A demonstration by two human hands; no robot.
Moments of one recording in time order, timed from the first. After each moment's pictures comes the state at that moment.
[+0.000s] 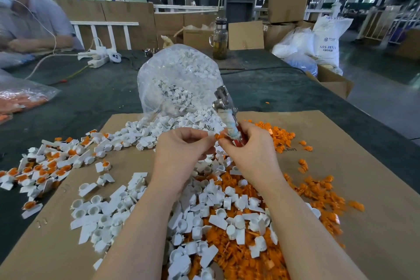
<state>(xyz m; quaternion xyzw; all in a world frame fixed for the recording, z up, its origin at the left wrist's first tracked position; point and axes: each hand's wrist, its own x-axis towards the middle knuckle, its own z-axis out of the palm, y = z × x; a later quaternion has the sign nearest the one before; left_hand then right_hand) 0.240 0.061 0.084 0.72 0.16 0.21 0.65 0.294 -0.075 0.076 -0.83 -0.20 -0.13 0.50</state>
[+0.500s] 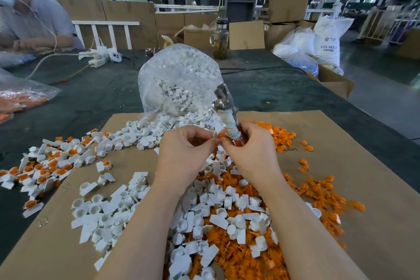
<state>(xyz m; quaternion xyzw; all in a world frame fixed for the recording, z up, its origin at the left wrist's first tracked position) 0.236 0.057 0.086 0.78 0.13 0.23 0.57 0.296 -0.073 0.074 -0.84 -0.21 -0.15 0.48</state>
